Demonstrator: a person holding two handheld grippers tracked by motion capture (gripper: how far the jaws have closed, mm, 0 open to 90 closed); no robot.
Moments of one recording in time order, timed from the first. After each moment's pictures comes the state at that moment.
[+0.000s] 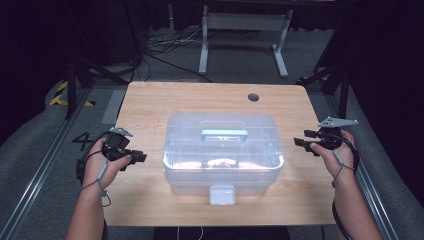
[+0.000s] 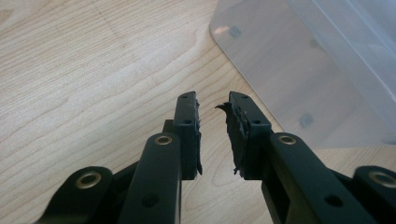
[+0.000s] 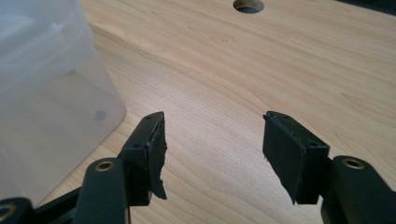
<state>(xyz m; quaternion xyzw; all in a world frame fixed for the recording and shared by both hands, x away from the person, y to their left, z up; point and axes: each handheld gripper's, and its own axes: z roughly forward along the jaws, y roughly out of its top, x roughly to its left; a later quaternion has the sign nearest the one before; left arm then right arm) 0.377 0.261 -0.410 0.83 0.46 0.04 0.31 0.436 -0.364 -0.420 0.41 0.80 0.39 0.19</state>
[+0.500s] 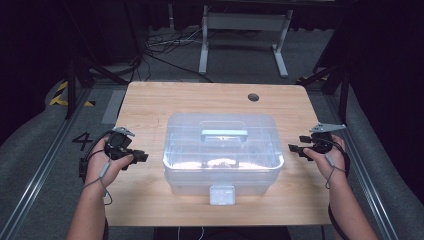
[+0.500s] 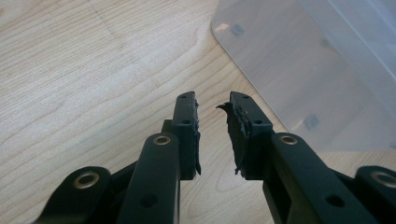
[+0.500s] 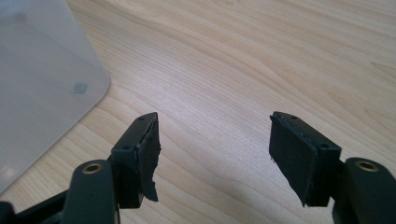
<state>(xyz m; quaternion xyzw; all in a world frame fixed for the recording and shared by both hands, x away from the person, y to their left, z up) 0.385 0.260 -0.417 0.83 0.46 0.03 0.30 0.443 -0.358 -0.453 0.42 0.82 0.36 0.17</state>
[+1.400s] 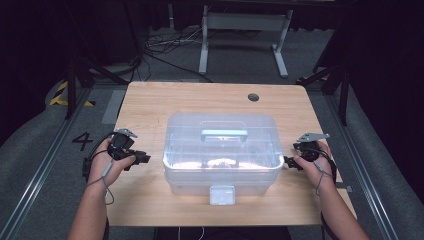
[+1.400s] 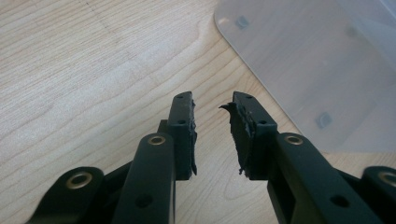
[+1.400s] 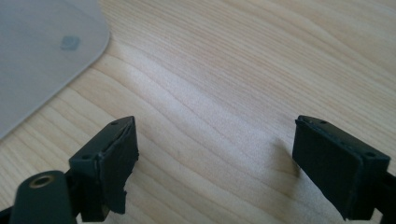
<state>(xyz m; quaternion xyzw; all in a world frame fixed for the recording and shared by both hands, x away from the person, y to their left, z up) 0.391 0.259 -0.431 0.84 0.45 0.02 0.30 0.438 -0.337 -0.492 0.40 0.83 0.34 0.17</state>
